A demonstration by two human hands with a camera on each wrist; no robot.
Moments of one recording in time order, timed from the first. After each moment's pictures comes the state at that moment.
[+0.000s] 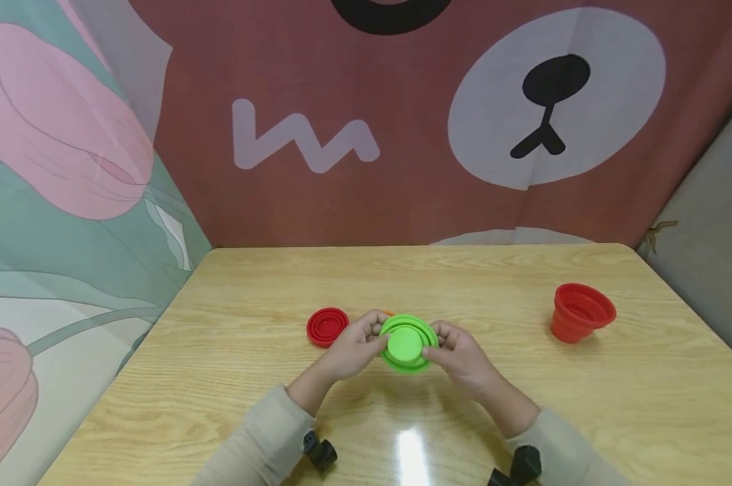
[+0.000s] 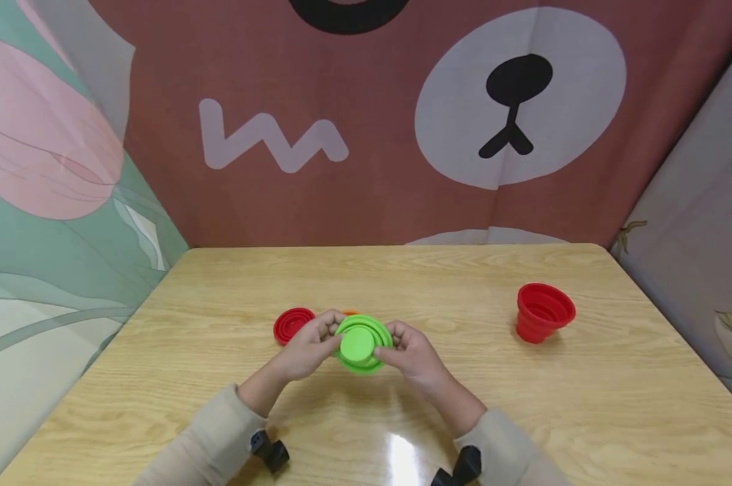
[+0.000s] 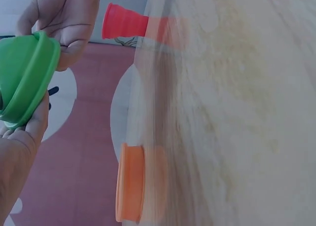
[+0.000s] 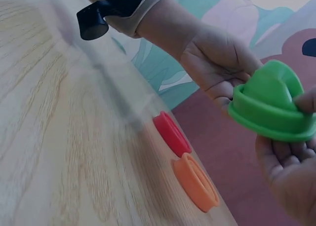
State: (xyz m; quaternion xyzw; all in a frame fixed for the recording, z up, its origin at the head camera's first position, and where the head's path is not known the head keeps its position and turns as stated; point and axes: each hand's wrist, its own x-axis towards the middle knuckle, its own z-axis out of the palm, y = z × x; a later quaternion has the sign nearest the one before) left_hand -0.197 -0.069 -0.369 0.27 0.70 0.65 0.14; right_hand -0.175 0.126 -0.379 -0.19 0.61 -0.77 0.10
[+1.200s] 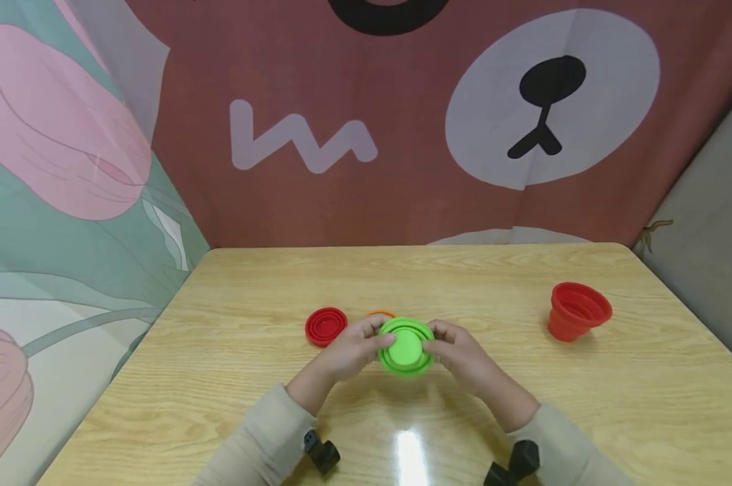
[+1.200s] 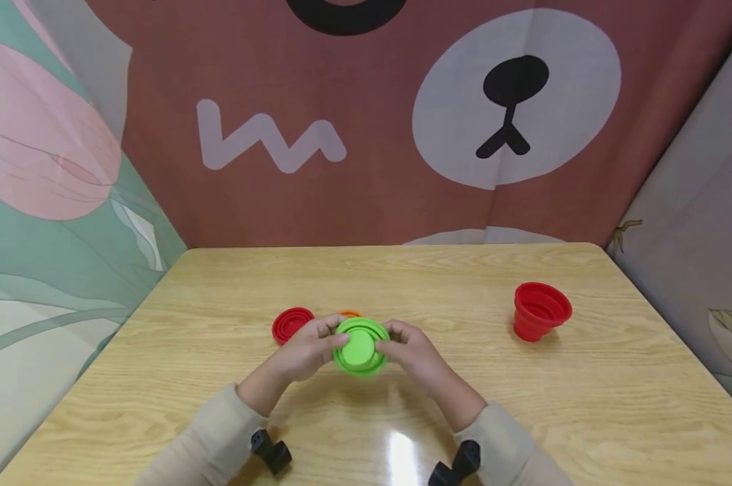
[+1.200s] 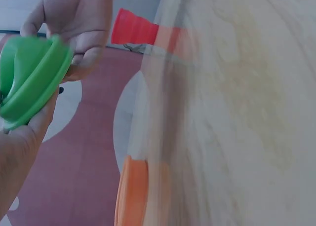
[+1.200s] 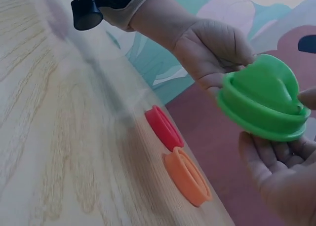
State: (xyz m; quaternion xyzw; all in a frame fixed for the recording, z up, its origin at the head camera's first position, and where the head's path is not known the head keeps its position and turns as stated) left_hand -0.198 -0.069 -0.370 0.26 0.60 0.71 0.24; right_hand -0.176 0.135 -0.374 -0.21 0.65 -0.72 0.13
